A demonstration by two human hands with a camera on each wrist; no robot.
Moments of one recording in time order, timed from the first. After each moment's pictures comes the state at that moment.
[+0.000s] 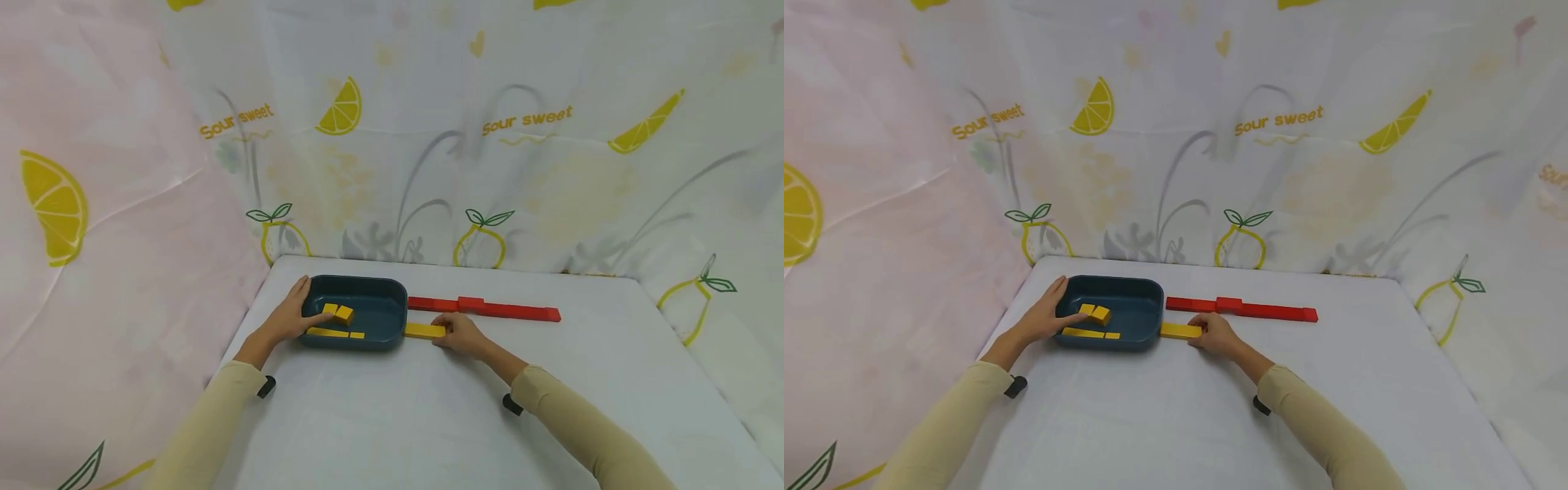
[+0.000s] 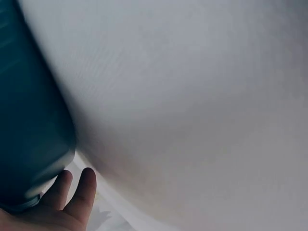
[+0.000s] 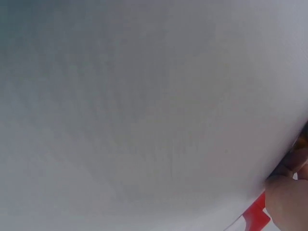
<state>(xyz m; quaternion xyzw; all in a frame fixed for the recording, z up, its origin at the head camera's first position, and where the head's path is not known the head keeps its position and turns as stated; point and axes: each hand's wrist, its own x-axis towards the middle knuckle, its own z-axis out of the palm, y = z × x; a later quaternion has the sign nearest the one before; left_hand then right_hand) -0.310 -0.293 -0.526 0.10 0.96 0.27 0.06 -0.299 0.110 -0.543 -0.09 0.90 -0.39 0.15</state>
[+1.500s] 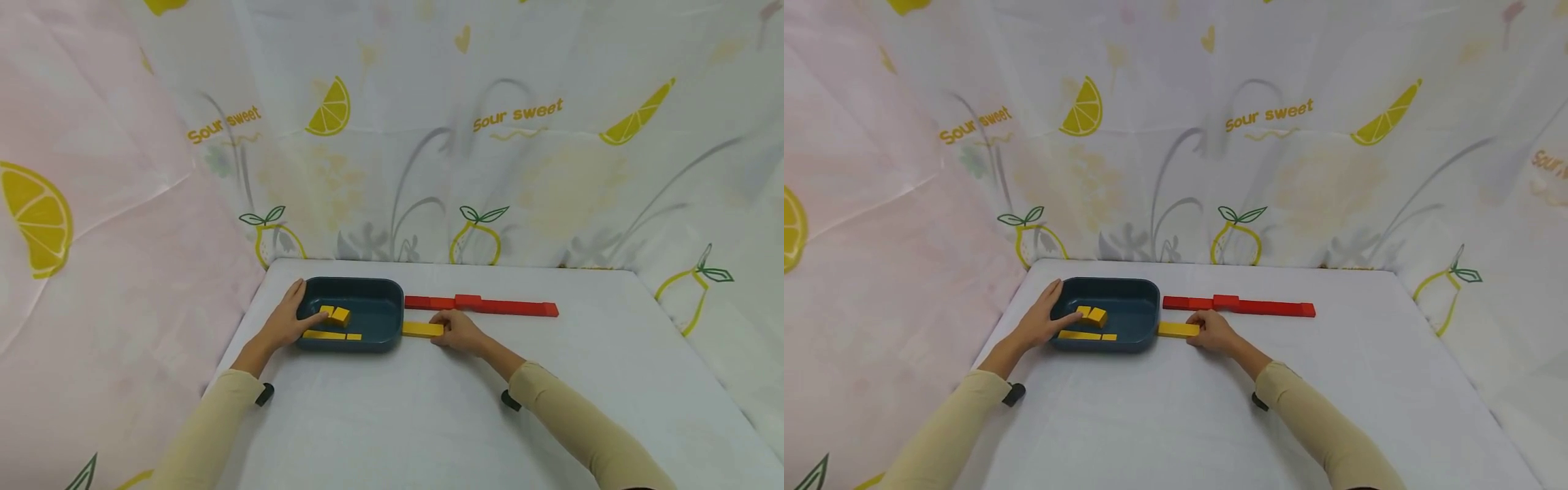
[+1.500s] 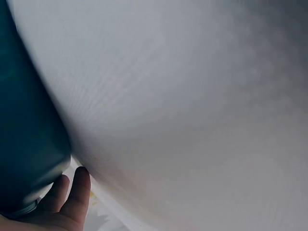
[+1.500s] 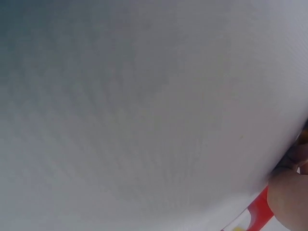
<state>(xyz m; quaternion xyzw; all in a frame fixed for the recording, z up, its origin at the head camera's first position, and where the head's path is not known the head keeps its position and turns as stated) -0.309 -0.292 -0.534 0.09 0.96 0.28 0.03 -0.305 0.114 -0.547 -0.09 0.90 -0.40 0.16</state>
